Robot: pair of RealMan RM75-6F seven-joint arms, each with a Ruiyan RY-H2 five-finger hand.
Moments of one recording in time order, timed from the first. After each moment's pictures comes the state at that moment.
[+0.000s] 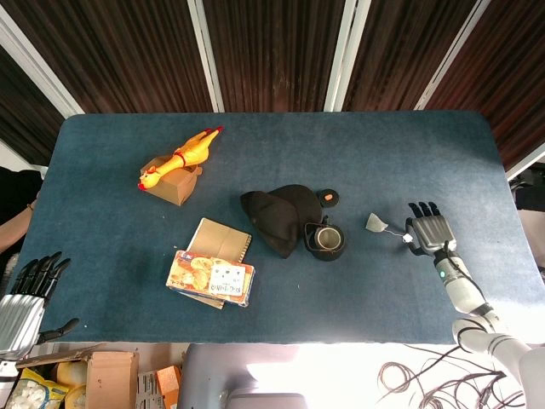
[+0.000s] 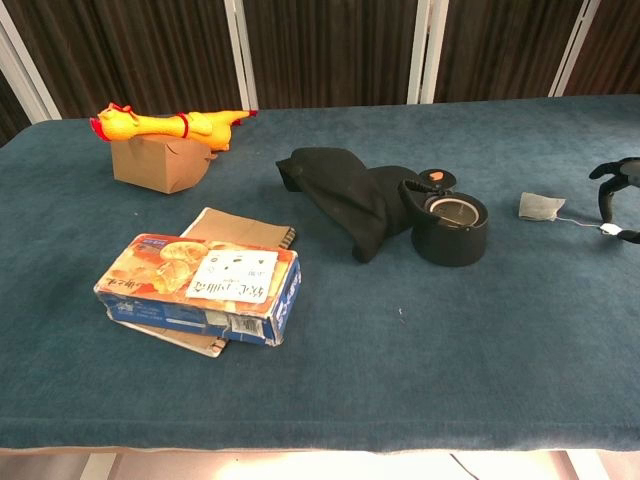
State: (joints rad) left arm -0.10 -1.07 0.02 -1.59 1.64 1.53 -0.06; right arm 0.61 -1.58 0.10 -0.75 -1.30 0.71 0.03
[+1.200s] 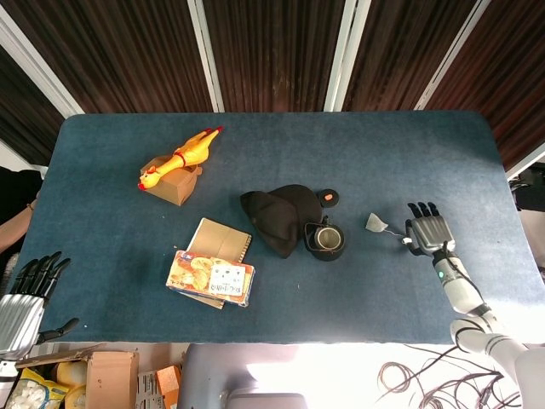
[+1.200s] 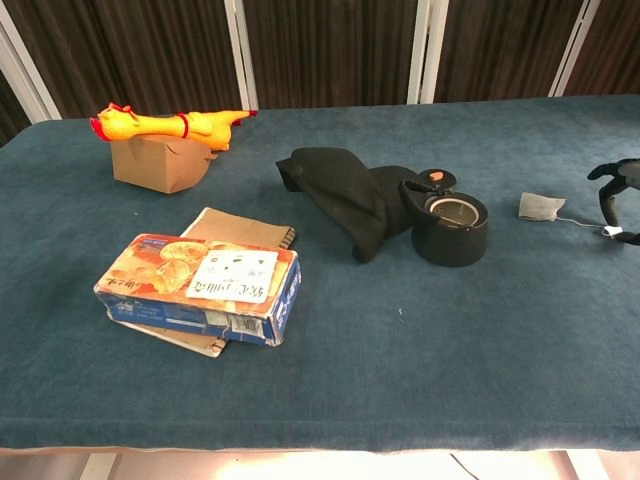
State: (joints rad) left arm -0.10 -1.07 0.02 -1.59 1.64 1.53 -0.06; right arm 0.61 -1.59 0.10 -0.73 -1.31 0.71 0.04
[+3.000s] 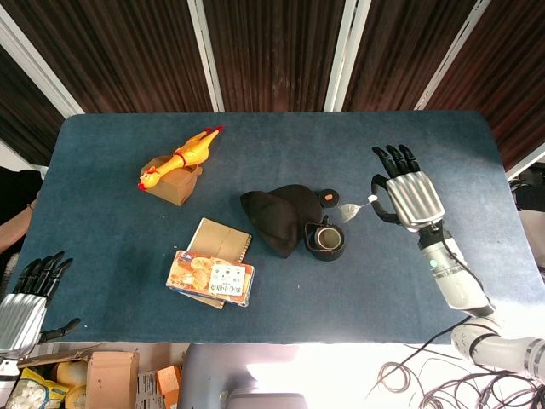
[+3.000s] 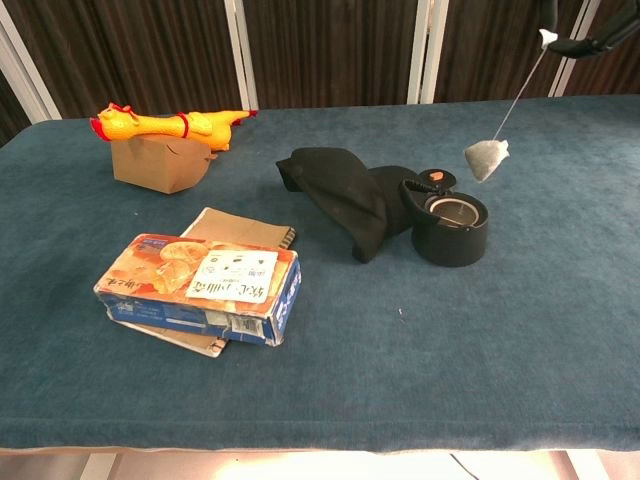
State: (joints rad) left arm -0.11 -1.07 0.02 -1.59 1.65 1.52 -0.07; right arm 0.64 -1.16 0.29 -1.63 -1.23 1.06 -0.30
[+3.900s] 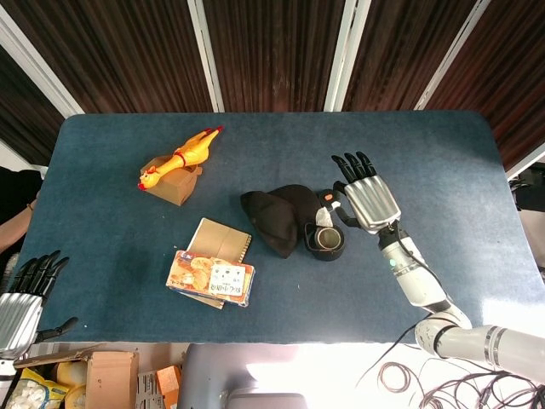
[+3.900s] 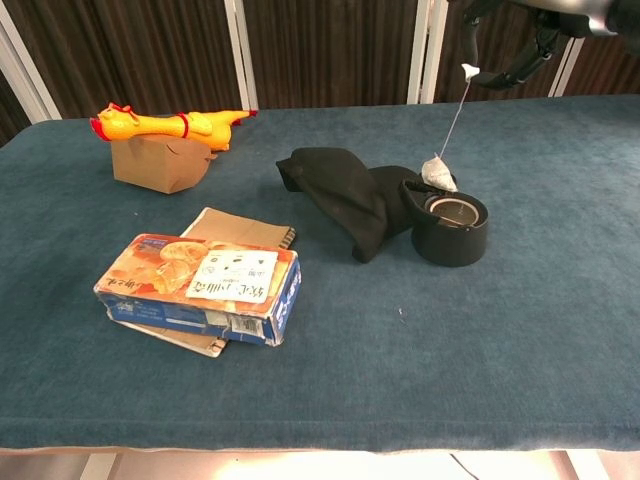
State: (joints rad) left arm -0.11 -1.06 0.02 -1.58 1.64 1.53 -0.09; right arm 0.76 -1.27 0.28 -1.64 -1.11 1.03 -0.44
